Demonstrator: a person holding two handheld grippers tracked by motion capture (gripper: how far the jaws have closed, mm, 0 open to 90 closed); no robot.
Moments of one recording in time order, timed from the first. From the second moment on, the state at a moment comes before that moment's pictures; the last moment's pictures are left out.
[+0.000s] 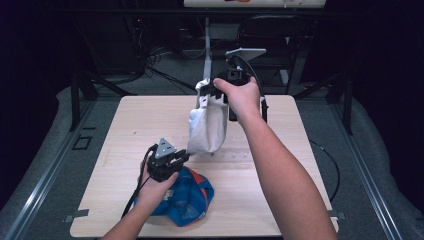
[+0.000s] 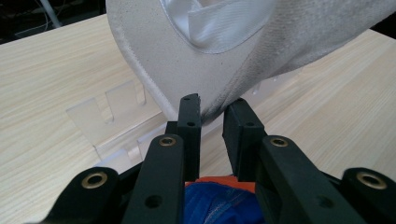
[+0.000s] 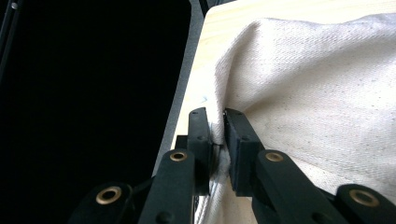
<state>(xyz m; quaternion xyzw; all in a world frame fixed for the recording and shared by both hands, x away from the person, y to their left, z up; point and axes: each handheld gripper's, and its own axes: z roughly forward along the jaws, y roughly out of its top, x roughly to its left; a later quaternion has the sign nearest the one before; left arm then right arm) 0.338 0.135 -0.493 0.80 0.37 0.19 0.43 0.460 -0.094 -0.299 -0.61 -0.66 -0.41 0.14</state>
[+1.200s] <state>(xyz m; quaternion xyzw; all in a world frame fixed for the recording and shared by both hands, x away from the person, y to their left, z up) 0.341 0.138 -0.494 0.78 0.40 0.16 0.44 0.474 -0.073 -0.327 -0.60 -0.67 -0.40 0.15</state>
